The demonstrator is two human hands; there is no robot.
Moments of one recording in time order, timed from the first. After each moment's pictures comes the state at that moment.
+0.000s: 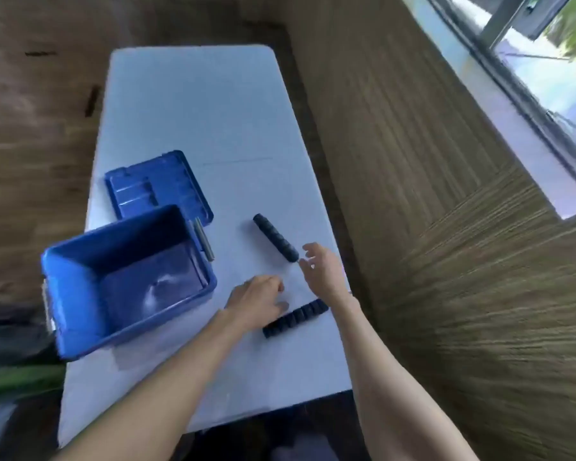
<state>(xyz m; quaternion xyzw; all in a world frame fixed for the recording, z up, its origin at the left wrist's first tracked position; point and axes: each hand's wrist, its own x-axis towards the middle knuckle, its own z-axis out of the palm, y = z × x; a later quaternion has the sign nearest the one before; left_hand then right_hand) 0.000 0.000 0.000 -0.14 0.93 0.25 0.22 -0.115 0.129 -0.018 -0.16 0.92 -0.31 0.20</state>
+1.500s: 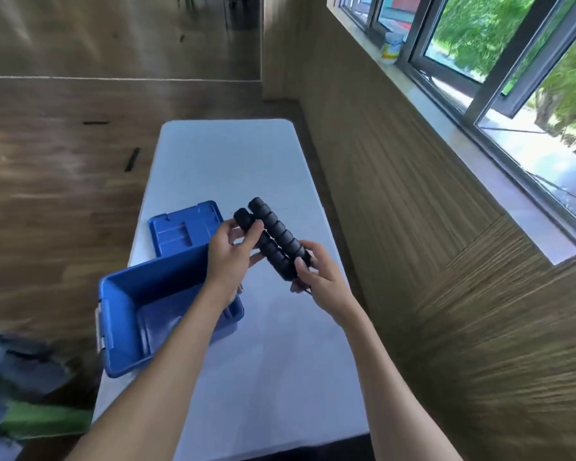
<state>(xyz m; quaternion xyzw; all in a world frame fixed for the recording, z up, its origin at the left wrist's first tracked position) -0.003 -0.068 0.150 -0.29 0.58 0.73 -0.23 -0.078 0.097 0.120 -0.22 0.71 -0.61 0.27</state>
